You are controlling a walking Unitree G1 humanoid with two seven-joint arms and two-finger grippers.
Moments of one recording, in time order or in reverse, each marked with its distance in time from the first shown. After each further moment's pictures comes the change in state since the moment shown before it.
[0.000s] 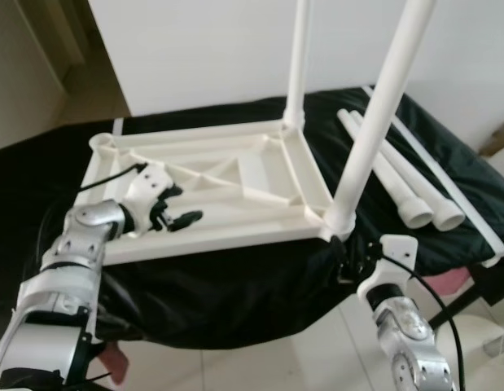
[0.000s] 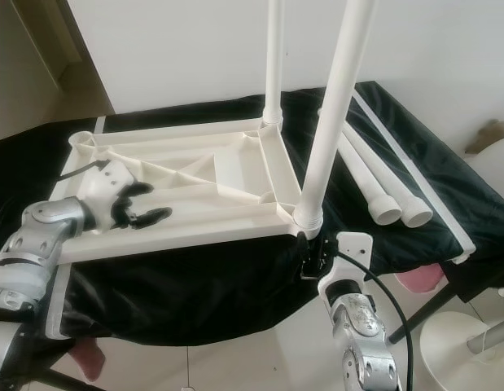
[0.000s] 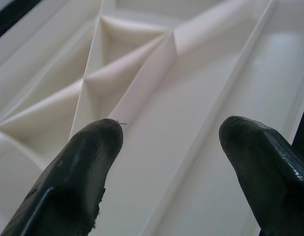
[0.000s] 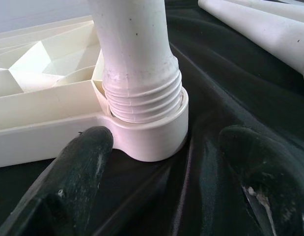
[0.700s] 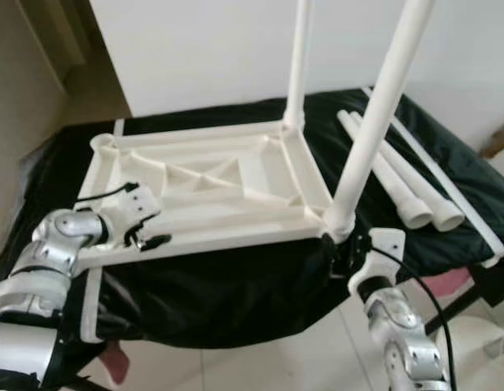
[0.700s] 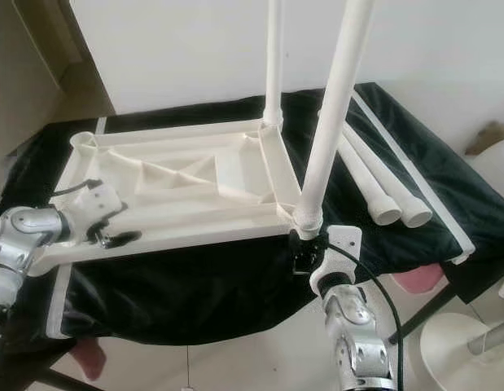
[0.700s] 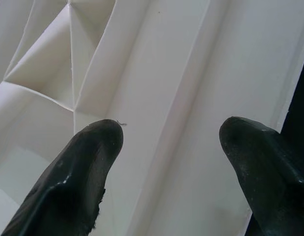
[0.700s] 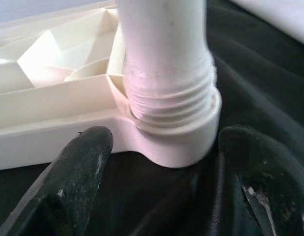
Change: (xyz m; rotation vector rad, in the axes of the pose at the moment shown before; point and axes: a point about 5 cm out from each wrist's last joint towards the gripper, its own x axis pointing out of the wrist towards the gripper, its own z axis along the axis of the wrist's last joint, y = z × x) left arm -0.017 0.004 -0.024 0.244 0.249 -0.062; right arm 0.017 0.014 -0.002 0.009 0.057 0.041
